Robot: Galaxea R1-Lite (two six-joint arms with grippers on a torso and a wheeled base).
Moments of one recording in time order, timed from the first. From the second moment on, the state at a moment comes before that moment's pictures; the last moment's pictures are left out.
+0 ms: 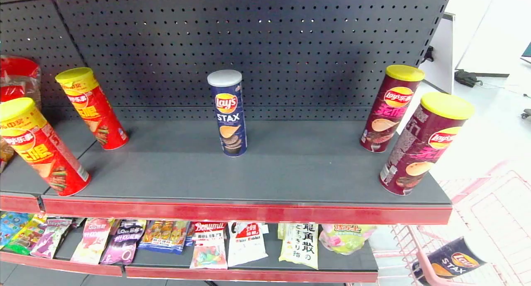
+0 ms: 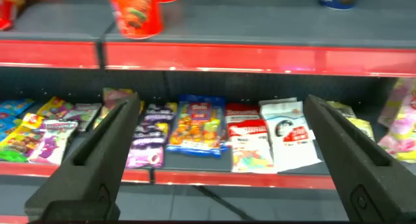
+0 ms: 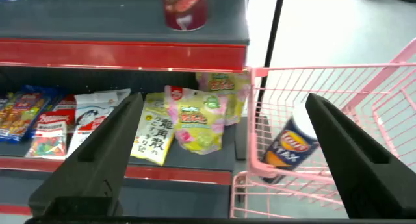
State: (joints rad) left arm 0.01 0.00 0.00 0.01 0.01 0.00; right arm 0.00 0.00 0.00 0.00 0.05 0.00
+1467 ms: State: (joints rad) left arm 0.01 0.00 0.00 0.01 0.01 0.00; right arm 0.00 0.00 0.00 0.00 0.05 0.00
